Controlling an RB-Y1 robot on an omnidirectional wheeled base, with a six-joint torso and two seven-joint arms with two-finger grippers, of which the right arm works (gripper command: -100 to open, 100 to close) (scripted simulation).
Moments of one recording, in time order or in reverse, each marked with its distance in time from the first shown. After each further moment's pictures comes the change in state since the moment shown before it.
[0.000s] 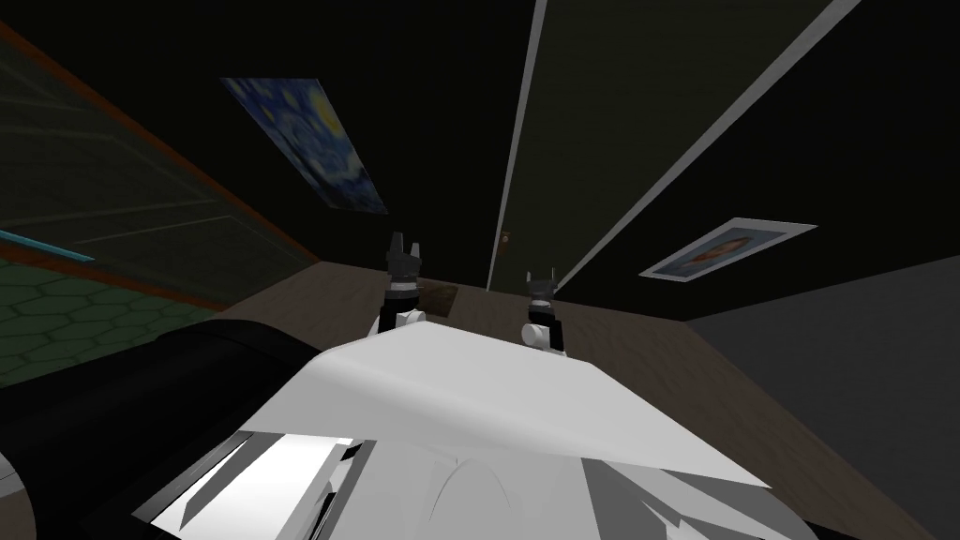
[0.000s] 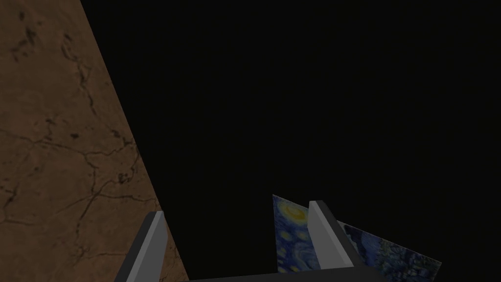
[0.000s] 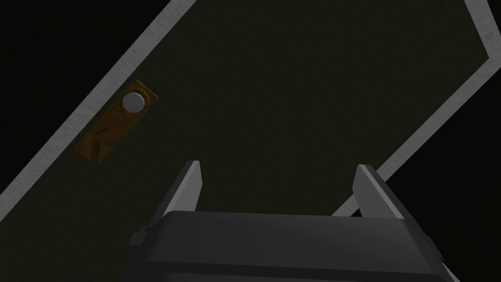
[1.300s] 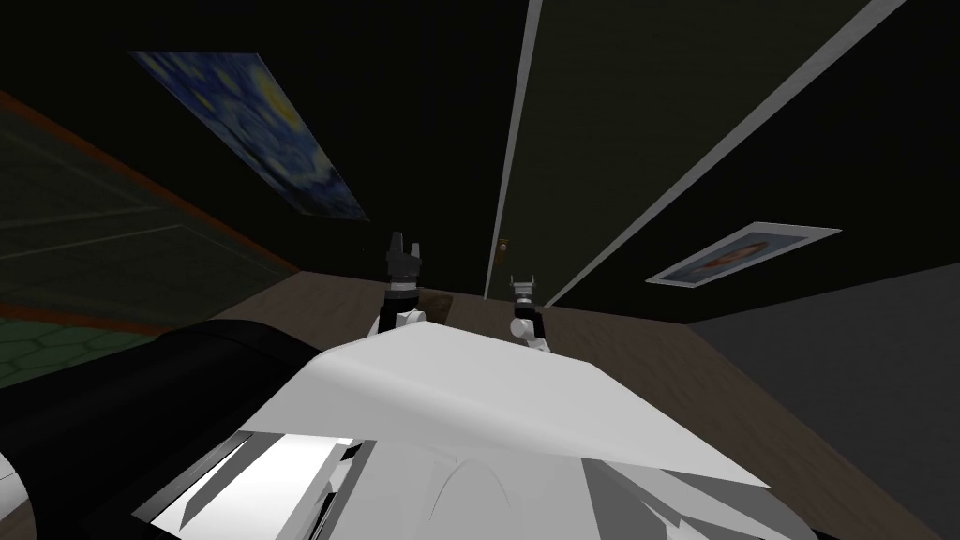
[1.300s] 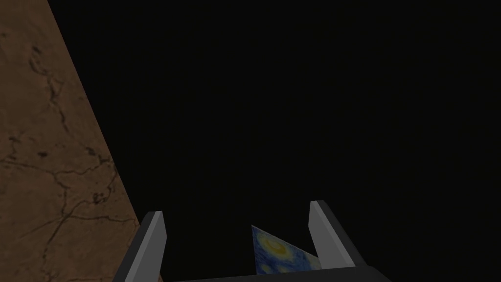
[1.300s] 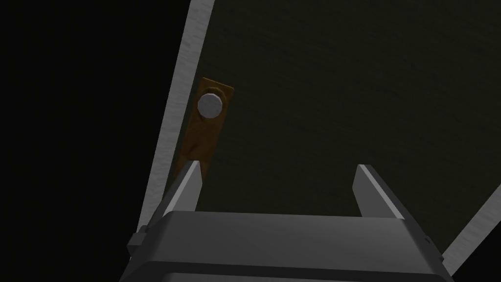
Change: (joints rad) arm -0.157 -0.006 0.110 0.298 -0.259 -0.019 -0.245
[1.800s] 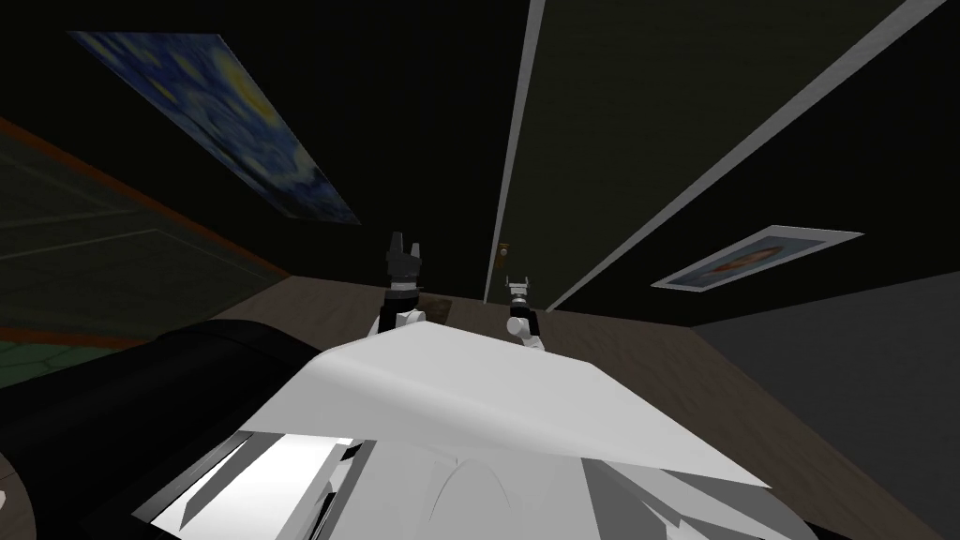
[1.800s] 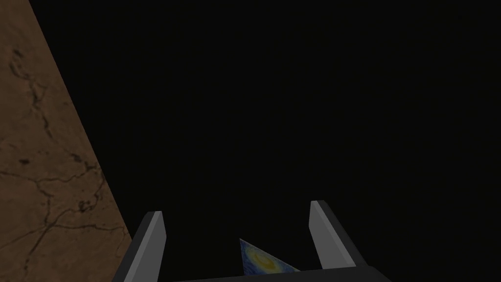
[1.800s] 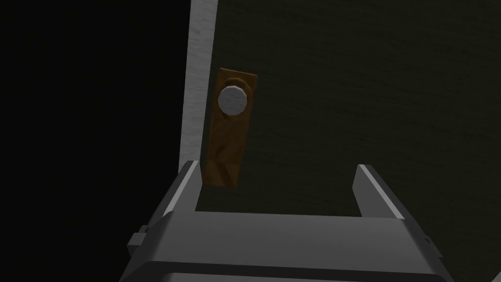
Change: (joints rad) arm -0.048 0.012 0.036 0.091 -0.093 0.002 -0.079
